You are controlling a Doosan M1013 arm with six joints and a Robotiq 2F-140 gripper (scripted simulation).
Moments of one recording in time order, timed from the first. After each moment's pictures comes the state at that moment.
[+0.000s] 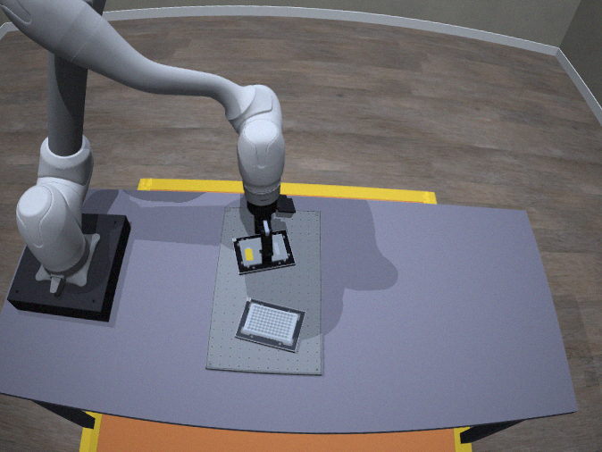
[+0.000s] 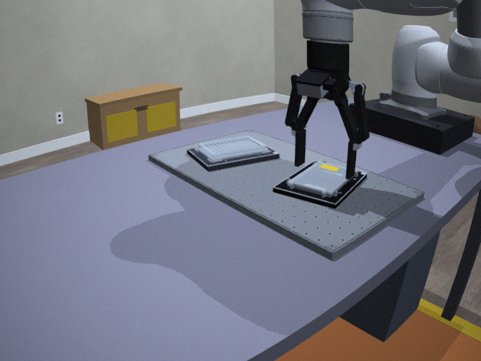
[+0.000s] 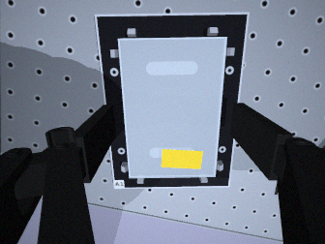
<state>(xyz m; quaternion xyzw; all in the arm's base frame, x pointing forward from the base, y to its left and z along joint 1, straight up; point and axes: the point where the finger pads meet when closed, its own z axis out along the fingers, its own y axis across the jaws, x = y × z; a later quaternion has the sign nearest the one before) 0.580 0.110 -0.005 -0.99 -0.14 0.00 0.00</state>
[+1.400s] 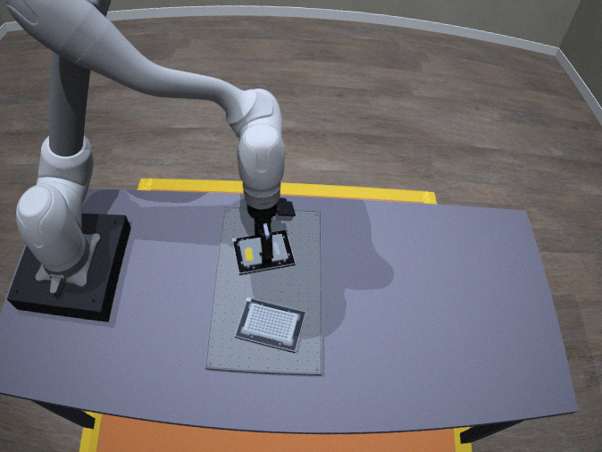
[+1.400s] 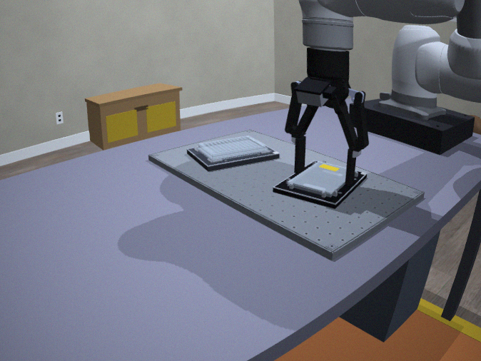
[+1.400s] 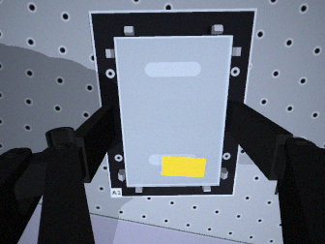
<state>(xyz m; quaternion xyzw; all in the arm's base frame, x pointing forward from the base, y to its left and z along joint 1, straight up) 0.580 0.110 -0.018 -0.99 -0.14 0.00 0.00</state>
